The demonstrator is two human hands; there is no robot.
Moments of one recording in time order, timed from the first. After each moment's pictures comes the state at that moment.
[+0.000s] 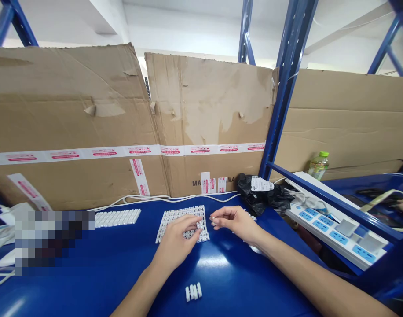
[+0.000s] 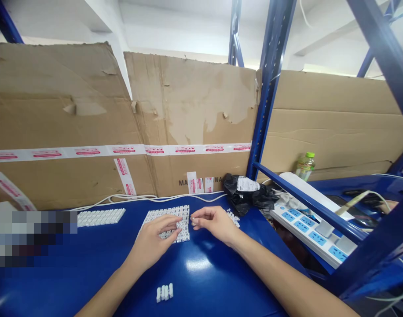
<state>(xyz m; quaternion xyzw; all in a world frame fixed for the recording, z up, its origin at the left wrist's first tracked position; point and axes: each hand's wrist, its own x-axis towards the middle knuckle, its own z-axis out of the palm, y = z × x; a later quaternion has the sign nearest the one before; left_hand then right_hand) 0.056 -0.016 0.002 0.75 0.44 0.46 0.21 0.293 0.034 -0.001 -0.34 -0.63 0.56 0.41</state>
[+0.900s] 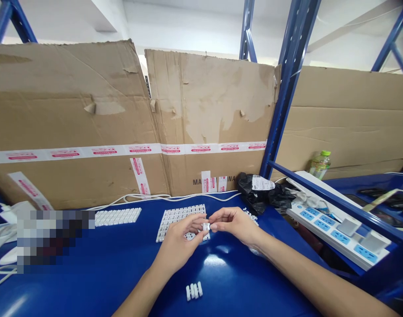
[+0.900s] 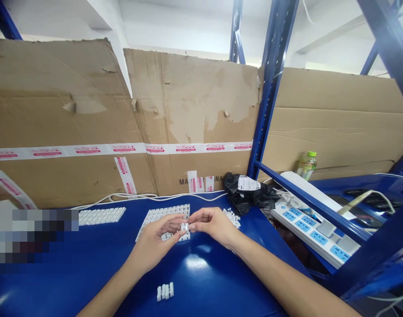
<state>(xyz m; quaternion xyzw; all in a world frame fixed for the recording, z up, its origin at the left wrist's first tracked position) 0.061 -0.023 0.004 0.72 0.42 0.46 0.29 0.288 0.026 0.000 -0.32 -0.62 0.59 0.41</state>
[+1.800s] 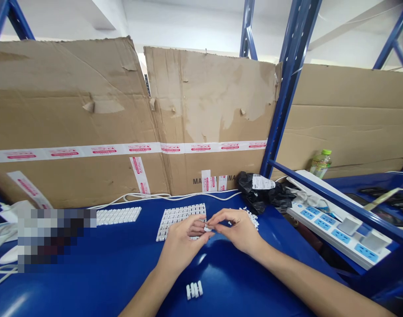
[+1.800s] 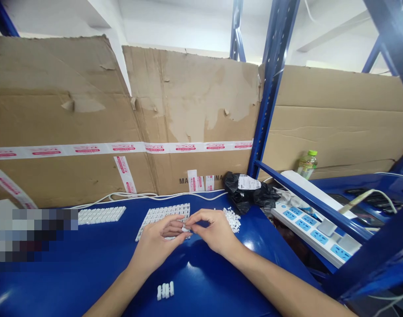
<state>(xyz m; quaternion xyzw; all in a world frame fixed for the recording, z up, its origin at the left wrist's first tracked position) 0.073 -0.026 0.003 0.69 0.45 0.49 0.28 0.279 0.008 0.006 -0.27 -0.76 0.31 0.50</state>
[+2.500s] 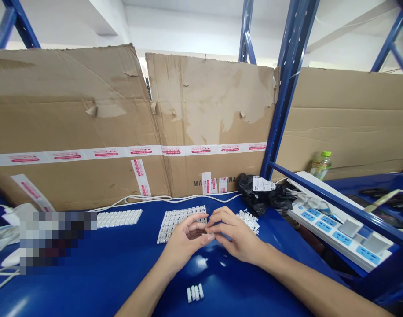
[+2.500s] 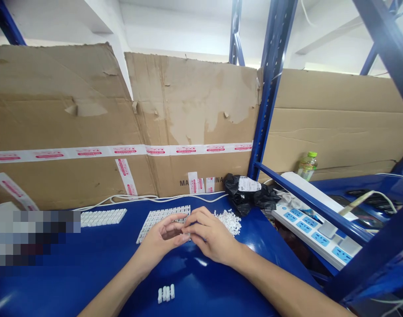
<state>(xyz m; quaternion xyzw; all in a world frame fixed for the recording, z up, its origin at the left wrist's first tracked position) 0.069 -0.021 0.003 0.58 0.39 0.46 0.54 0.288 0.004 0.012 -0.15 -0.89 0.12 0.41</state>
